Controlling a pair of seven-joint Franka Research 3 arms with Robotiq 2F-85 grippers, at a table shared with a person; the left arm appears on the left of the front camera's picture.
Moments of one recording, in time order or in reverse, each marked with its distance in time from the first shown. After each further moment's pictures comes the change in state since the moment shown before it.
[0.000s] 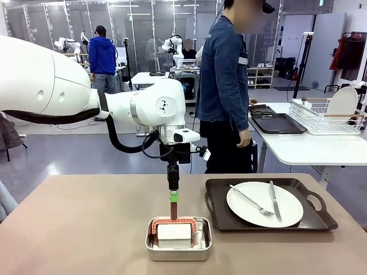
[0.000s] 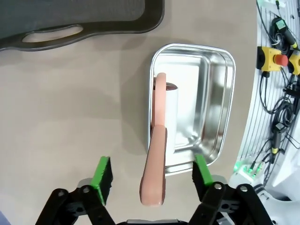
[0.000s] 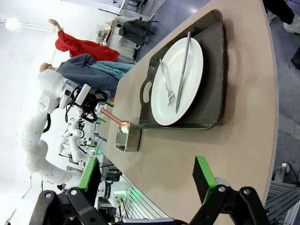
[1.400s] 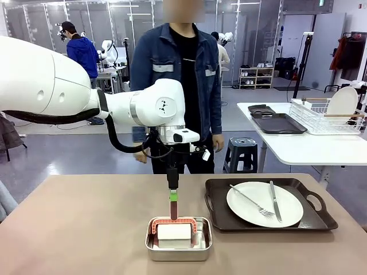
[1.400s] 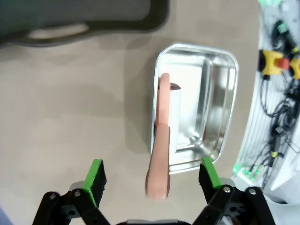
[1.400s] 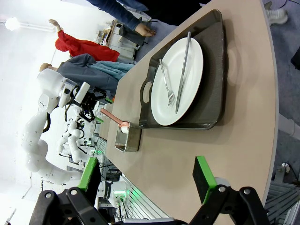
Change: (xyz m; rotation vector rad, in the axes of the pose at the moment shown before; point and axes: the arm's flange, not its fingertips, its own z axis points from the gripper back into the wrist) left arm -0.002 0.003 0.011 0.015 -0.015 0.030; right arm 0.000 0.000 0.000 0.000 0.000 0.000
